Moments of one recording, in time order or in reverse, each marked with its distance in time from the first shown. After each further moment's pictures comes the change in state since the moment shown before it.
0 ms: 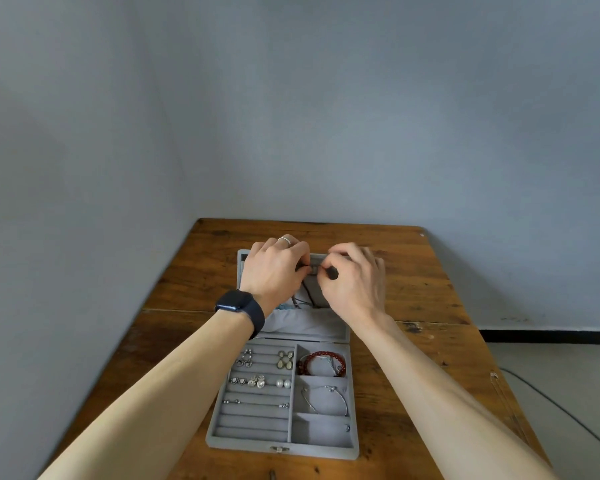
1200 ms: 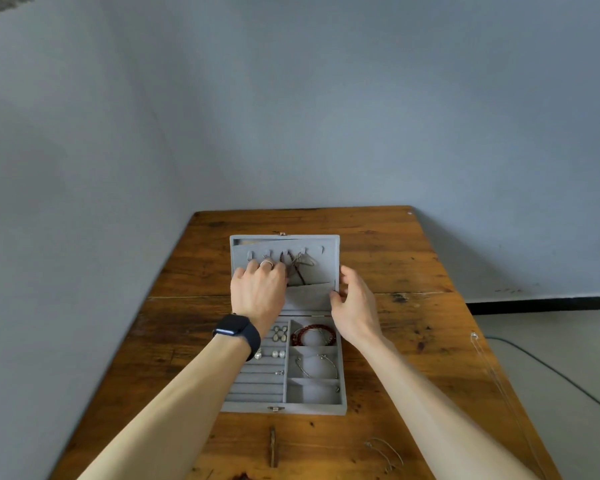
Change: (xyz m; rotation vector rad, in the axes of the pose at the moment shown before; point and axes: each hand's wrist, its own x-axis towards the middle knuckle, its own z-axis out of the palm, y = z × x) left_hand -0.062 0.018 0.008 0.270 -0.092 -0.160; right_hand -0.073 0.007 -0.017 0.439 -0.344 0.561
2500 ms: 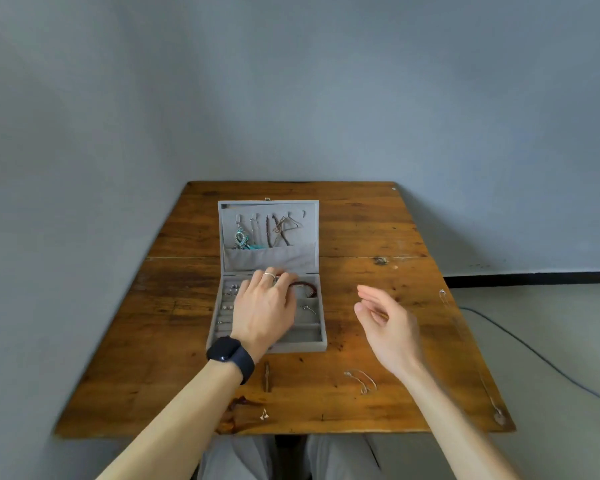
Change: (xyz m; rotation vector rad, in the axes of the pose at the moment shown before) left_hand -0.104 0.019 -0.003 -0.269 0.030 0.062; right_hand -0.126 0.032 -0.074 0.112 -0.021 -0.023
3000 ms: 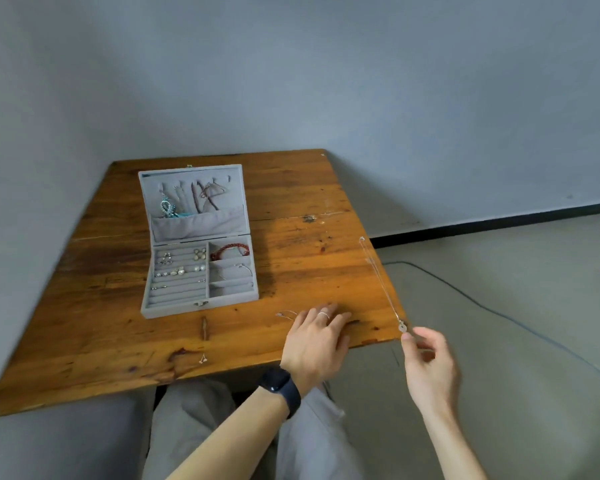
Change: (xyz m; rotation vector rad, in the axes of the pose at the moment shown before) left_hand -0.120 0.171 0.042 -0.227 -0.453 0.323; right_hand -0.165 0.093 -0.104 -0.044 0.579 0.446
